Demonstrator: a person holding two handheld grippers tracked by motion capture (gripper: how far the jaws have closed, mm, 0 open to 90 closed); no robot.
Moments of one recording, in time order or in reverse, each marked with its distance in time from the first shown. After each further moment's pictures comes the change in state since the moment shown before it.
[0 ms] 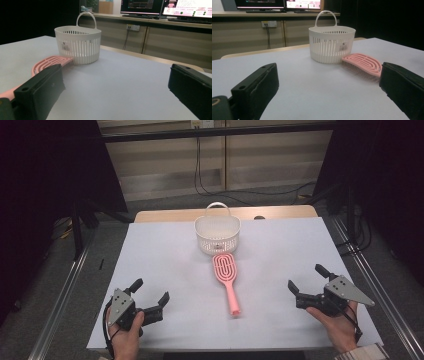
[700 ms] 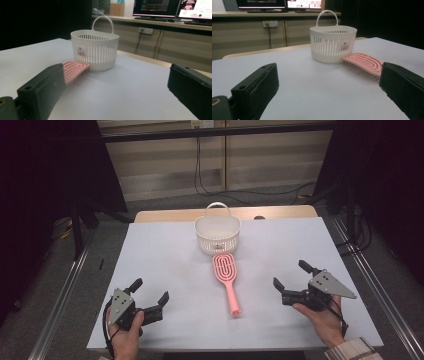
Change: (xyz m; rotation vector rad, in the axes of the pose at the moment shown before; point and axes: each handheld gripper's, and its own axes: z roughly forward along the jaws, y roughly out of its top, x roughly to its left) left arm 0.000 0.000 0.000 0.001 0.005 0.003; right arm 0.023 0.008 0.026 -0.016 0.094 -0.008
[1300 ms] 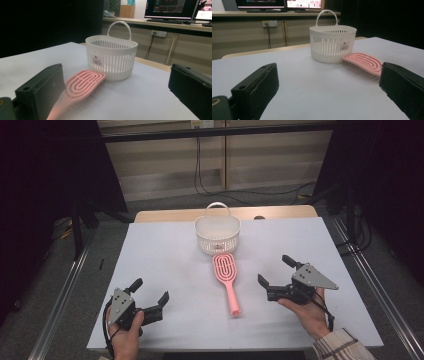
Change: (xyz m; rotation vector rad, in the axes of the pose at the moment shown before) left arm 0.000 0.000 0.000 0.001 -0.002 -0.001; right arm 0.021 0.014 0.030 -0.011 0.078 0.004
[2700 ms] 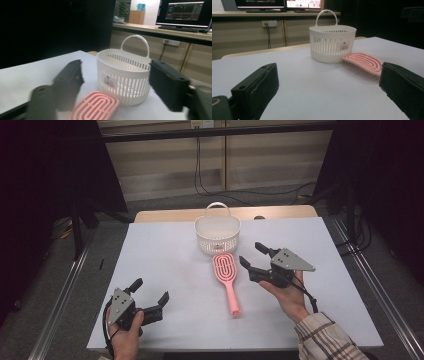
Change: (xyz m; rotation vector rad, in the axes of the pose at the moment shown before) left arm 0.000 0.000 0.000 0.000 -0.002 0.000; right arm 0.013 0.024 0.050 -0.035 0.082 -0.020
